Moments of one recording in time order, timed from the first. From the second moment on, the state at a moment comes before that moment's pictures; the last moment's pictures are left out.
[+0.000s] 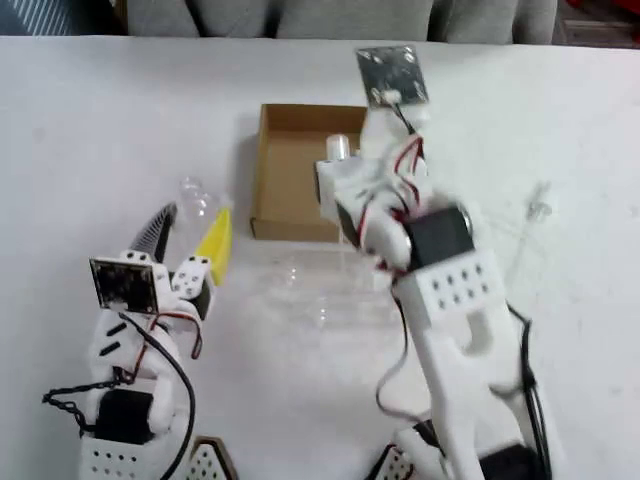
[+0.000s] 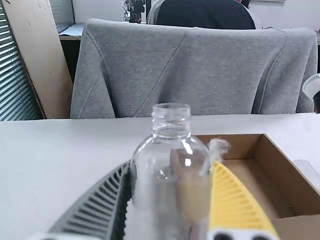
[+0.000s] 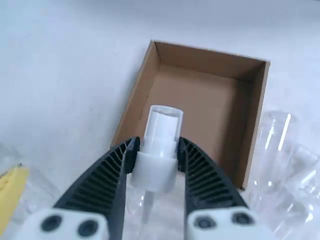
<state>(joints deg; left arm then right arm) 0.9 -103.6 88.8 32.1 3.8 -23.5 -28.6 13.0 63.7 -7.8</state>
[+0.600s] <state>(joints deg) 12.2 -103.8 97.1 23.5 3.8 -27.4 -67.9 61.8 0.4 -12.1</state>
